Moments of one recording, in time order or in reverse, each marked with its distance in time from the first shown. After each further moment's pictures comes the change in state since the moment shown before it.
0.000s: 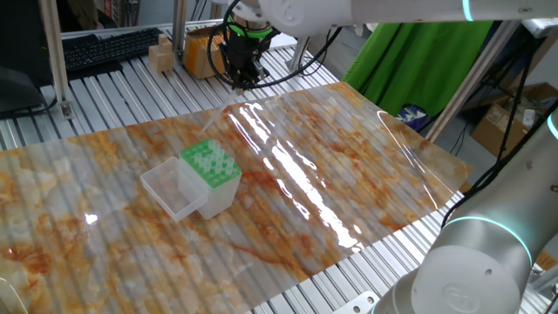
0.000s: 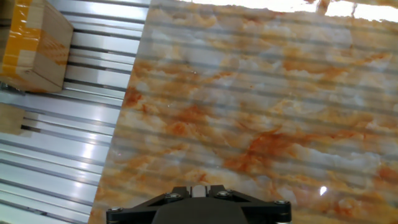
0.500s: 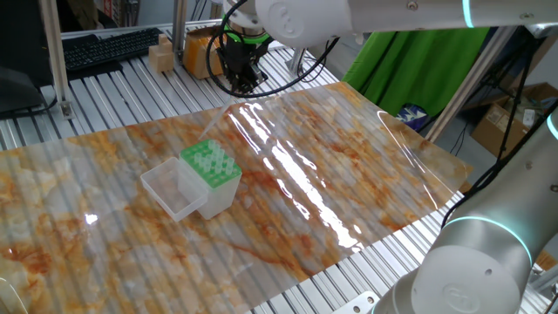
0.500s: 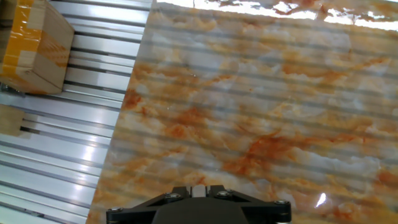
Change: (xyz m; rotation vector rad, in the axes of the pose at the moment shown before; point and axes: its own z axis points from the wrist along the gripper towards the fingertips) arm 0.002 0.000 0.002 -0.003 -0.019 -0.006
